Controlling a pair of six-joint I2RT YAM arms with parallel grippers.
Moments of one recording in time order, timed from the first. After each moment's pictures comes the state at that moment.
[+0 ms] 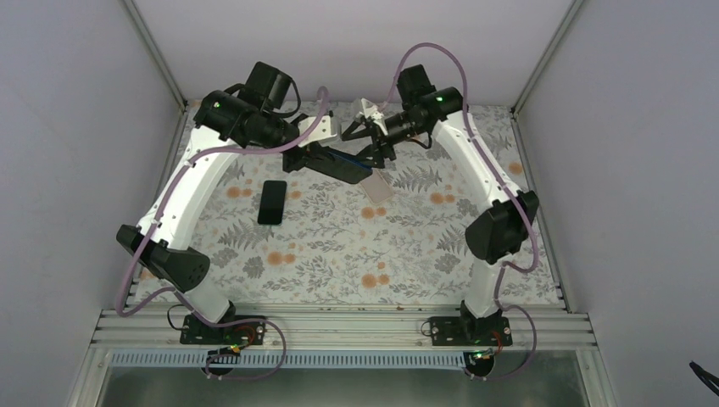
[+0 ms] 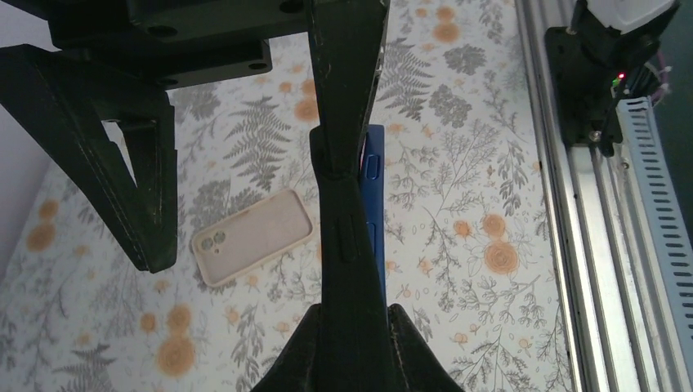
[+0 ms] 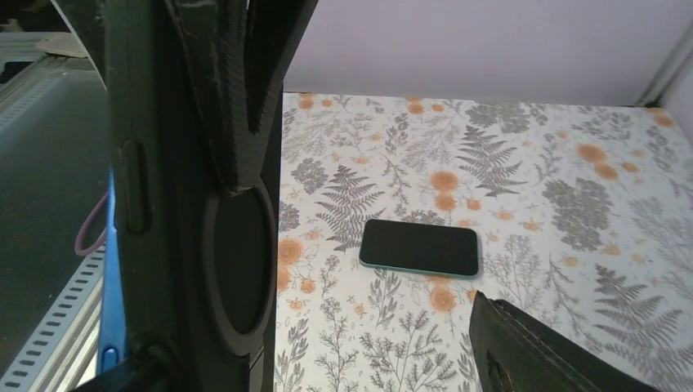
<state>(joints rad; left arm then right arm) -0.50 1.66 2.04 -1.35 0.66 0.85 0.46 1.88 2.04 -1.17 -1.05 -0.93</state>
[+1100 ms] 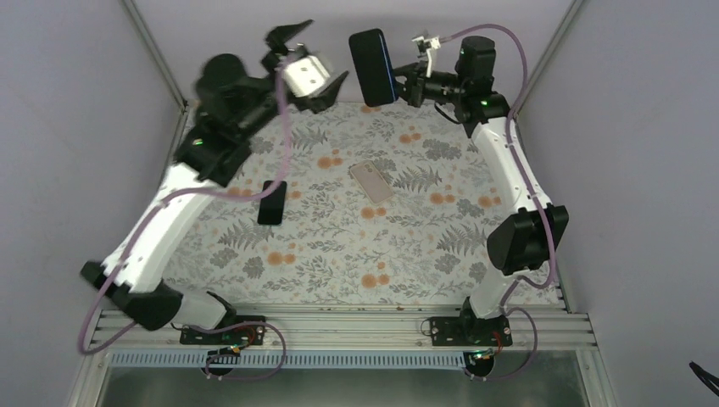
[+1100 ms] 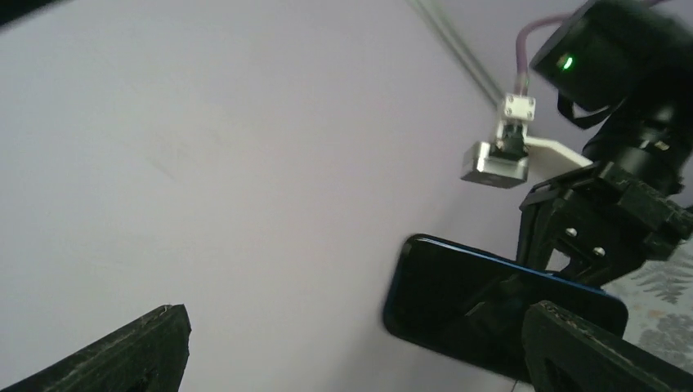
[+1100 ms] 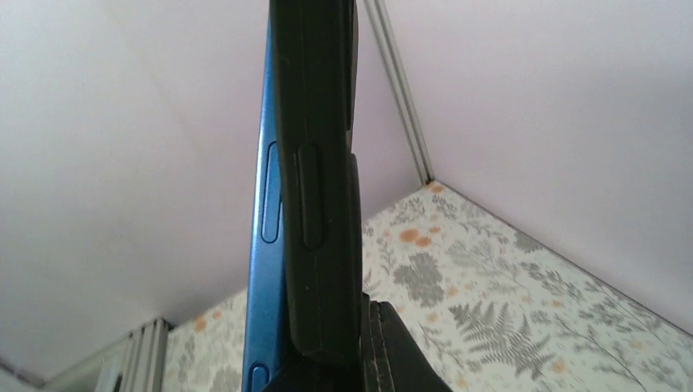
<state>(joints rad) -0.56 1.36 1.79 -0.28 0.21 0.69 0.20 1.75 1.85 -0.37 -1.05 0.07</state>
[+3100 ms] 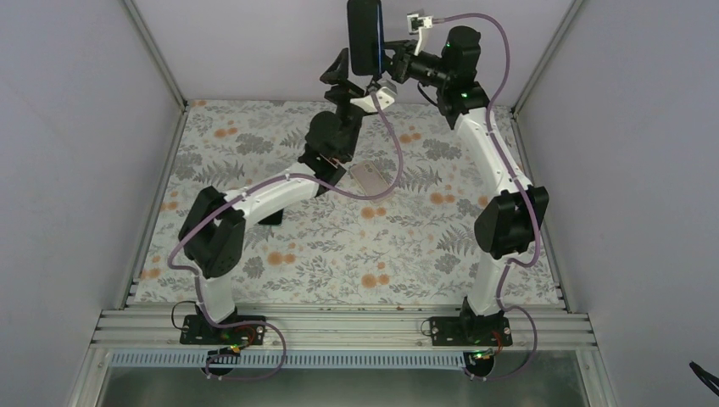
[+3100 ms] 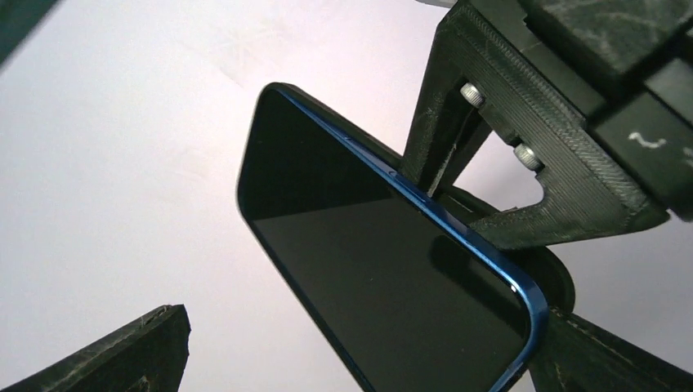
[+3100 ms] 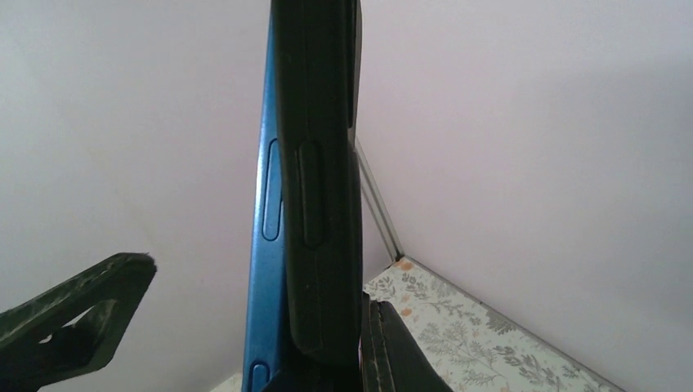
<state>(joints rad) -0.75 1.83 1.49 0.80 -0.47 0.99 0.27 1.92 1.99 -0.02 -0.84 0.39</state>
